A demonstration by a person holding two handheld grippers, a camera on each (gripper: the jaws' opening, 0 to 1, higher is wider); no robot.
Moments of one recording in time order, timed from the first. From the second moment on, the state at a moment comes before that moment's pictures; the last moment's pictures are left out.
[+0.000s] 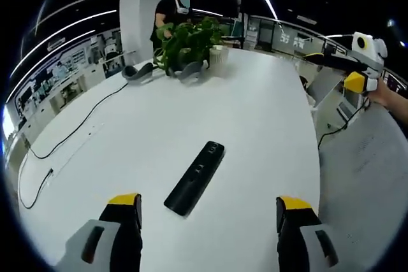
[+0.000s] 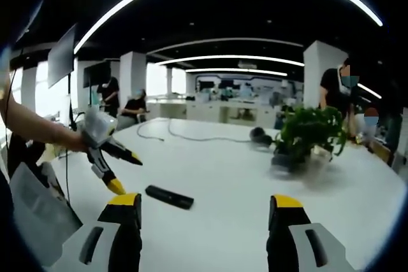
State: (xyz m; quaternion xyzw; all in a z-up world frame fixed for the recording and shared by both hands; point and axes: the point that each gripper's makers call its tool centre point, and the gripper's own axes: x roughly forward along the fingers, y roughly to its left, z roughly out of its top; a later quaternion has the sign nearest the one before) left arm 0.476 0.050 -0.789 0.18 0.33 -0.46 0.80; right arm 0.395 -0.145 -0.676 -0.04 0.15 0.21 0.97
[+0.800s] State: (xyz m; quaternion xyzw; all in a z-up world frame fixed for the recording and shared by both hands) left arm 0.499 0.038 -0.824 0.21 0.37 -0.49 0.76; right arm 0.393 -0.140 -0.685 -0.06 0.17 0.22 0.96
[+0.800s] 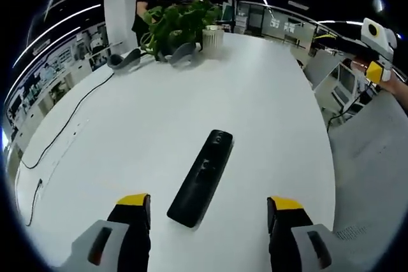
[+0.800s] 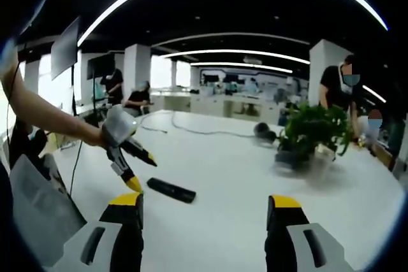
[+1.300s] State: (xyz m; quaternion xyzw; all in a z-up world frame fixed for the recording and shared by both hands) left arm 0.507 0.032 -0.840 0.25 0.39 -0.50 0.73; right arm 0.395 -0.147 -0.685 -0.06 0.17 0.20 0.96
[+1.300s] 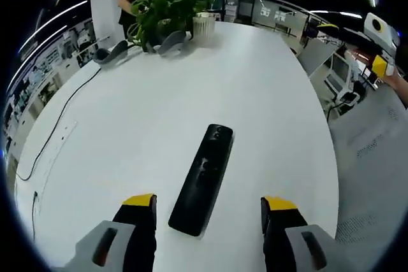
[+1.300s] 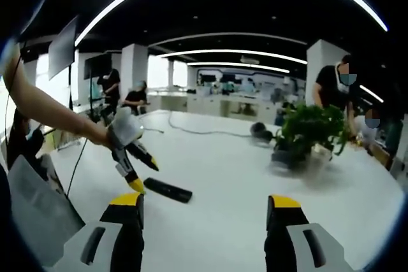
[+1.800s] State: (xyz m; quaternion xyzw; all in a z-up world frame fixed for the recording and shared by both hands) left arm 0.513 0.037 -0.856 0.27 0.41 -0.50 0.71; right arm 0.395 -0.146 -0.685 -0.06 0.17 0.20 0.96
